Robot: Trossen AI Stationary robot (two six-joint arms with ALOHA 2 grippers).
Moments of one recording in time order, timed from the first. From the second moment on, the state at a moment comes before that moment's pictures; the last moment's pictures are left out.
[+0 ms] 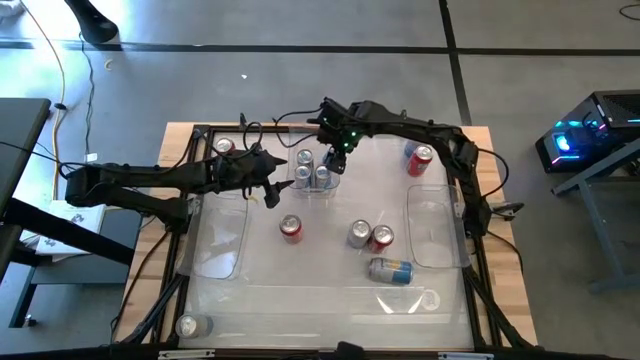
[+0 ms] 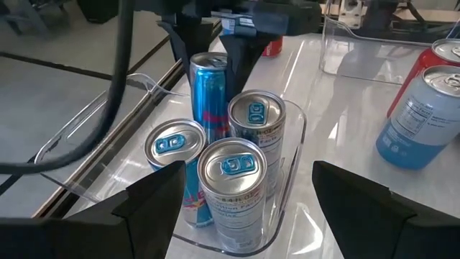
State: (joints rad) left arm 0.20 1.10 0.68 -0.05 -0.21 0.01; right arm -0.44 2.09 1.92 -1.04 -0.13 -0.16
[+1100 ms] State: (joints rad) left arm 0.20 1.10 0.68 -0.05 -0.21 0.01; right arm -0.43 2.09 1.92 -1.00 -0.13 -0.20
